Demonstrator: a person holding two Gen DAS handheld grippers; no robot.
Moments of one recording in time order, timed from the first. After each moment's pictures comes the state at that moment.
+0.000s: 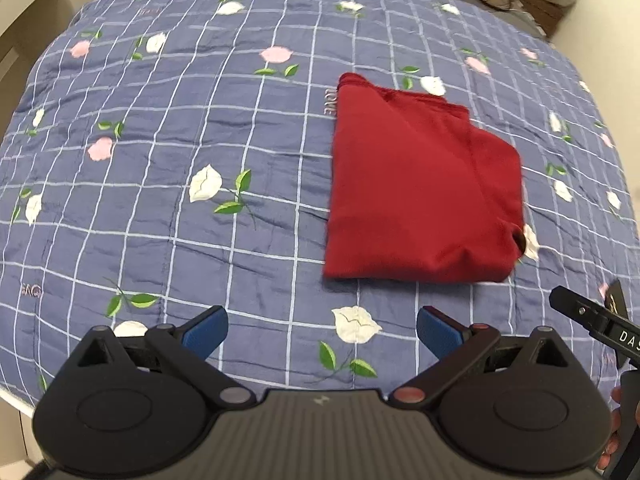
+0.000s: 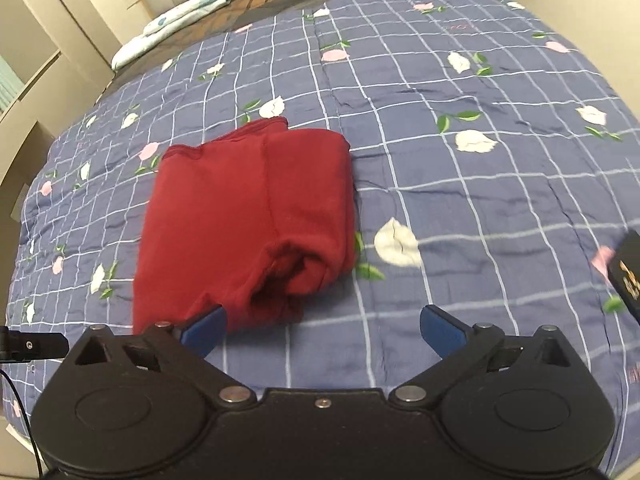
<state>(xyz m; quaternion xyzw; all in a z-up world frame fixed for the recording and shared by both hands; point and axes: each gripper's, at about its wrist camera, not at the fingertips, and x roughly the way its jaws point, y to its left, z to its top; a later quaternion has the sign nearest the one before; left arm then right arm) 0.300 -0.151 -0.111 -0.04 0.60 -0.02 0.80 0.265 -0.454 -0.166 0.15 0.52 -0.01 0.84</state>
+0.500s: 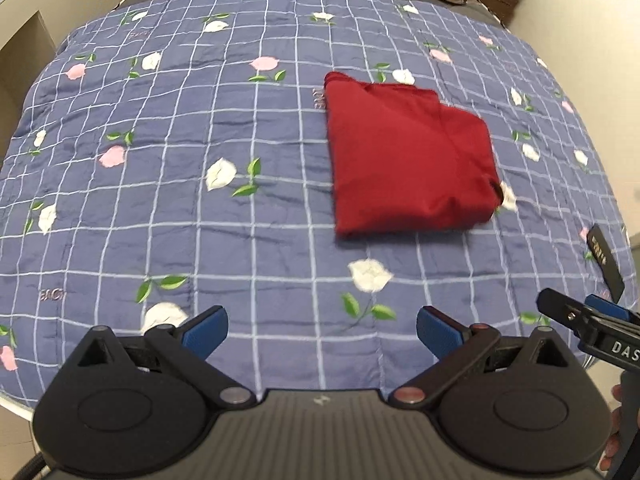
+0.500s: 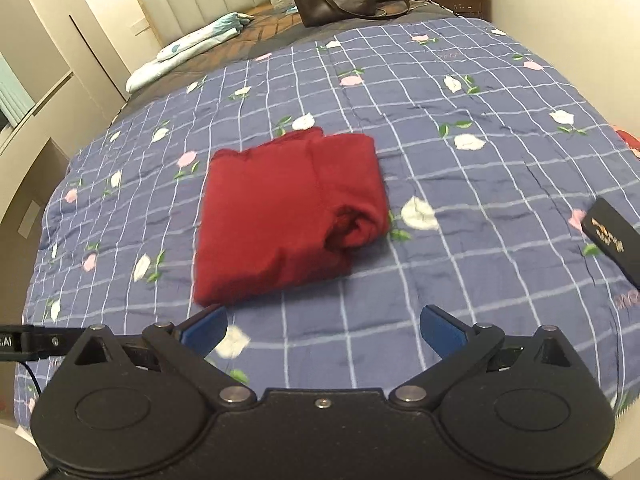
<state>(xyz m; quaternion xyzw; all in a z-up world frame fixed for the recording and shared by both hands) 0.233 -0.112 -0.089 -0.01 0.58 -0.07 0.81 0.177 -0.392 -0.120 0.15 0.49 -0.02 0.86</state>
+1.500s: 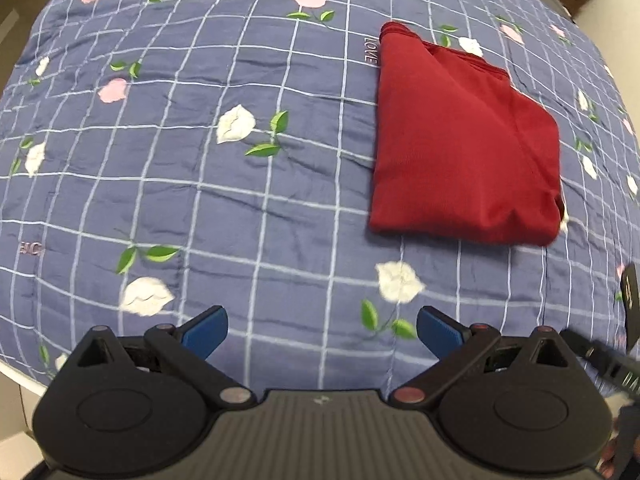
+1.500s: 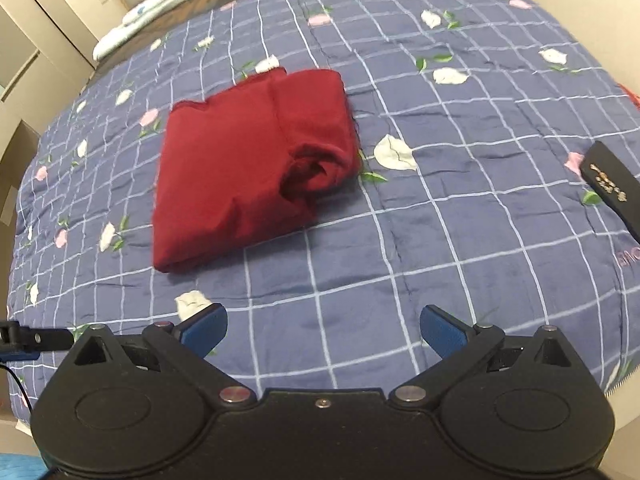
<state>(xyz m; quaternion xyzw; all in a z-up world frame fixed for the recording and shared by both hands) 0.300 -0.115 -0.152 -0.07 0.65 0.00 0.75 0.212 -0.425 -0.173 0.17 0.57 -0.03 0.80</state>
